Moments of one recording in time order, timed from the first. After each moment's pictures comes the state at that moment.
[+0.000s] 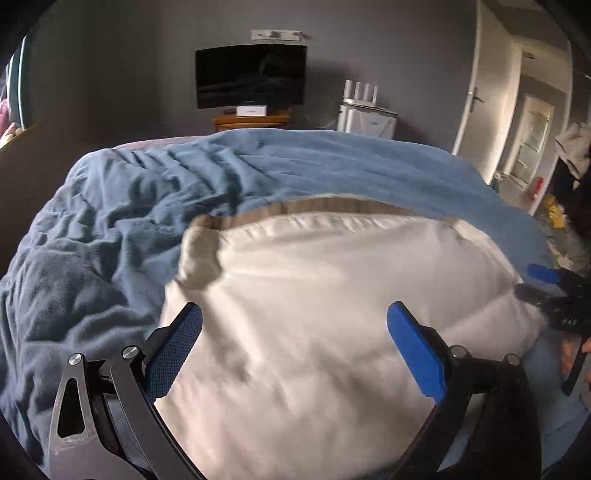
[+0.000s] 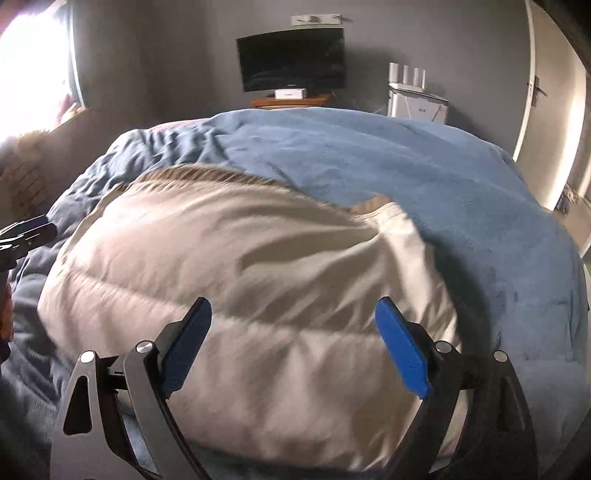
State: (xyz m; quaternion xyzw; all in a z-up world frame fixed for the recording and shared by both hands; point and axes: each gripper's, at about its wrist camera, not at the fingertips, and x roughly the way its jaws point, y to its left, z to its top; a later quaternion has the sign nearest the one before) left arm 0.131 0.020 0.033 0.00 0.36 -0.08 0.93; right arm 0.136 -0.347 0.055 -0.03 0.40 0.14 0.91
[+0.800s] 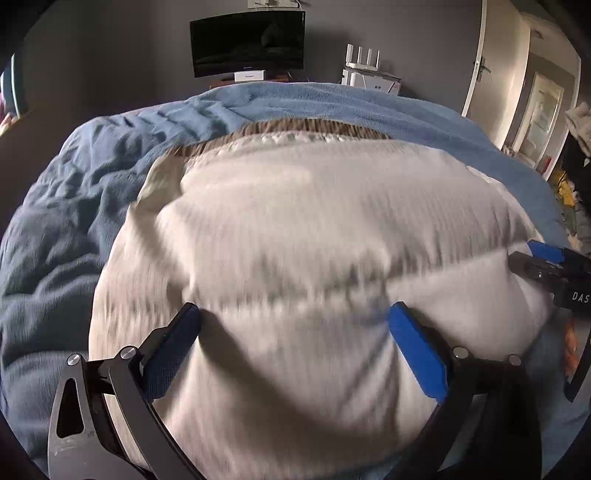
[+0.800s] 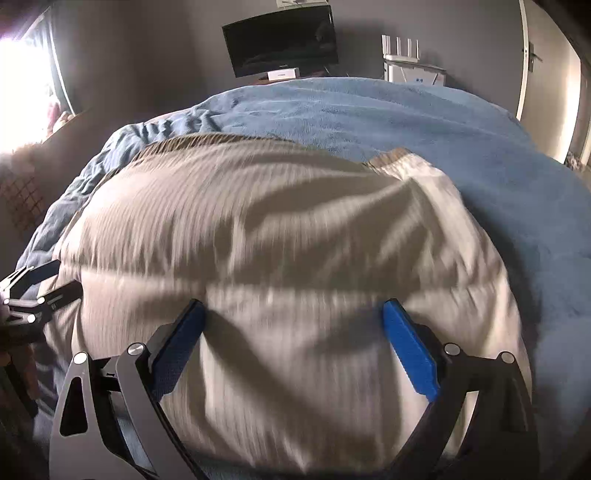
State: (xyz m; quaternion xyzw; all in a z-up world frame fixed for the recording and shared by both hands) left arm 0.142 -0.010 -0.027 0.02 0.42 -0.06 0.91; right arm 0.158 -0.335 0.013 0.02 0.44 0.13 0.89
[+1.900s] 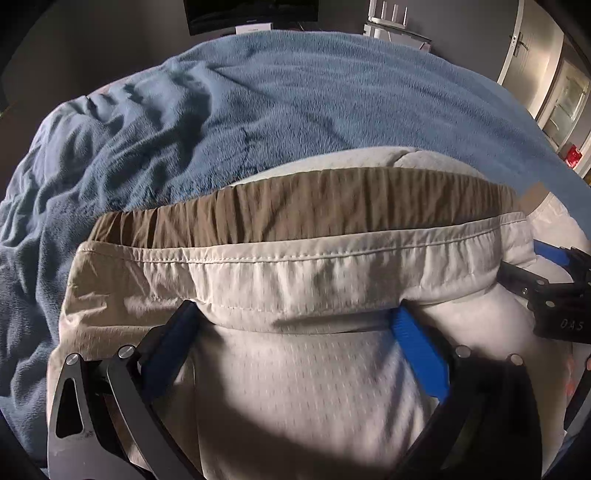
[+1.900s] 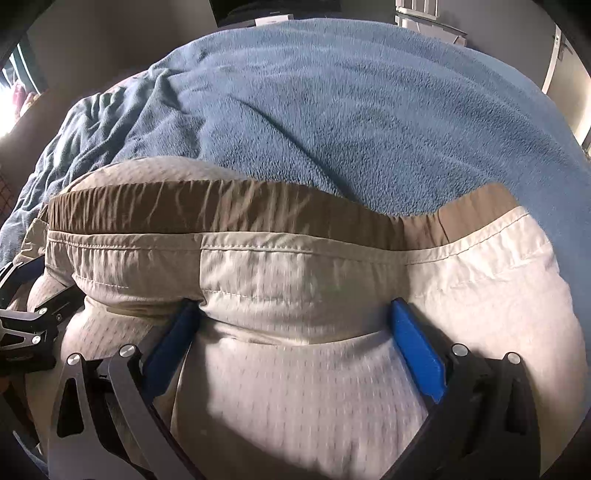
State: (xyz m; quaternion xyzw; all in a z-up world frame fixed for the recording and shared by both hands) left arm 0.306 -0.007 -0.074 0.02 0.51 -0.04 0.86; right arm 0.329 -0.276 -0.048 -0.01 0.54 0.11 0.84
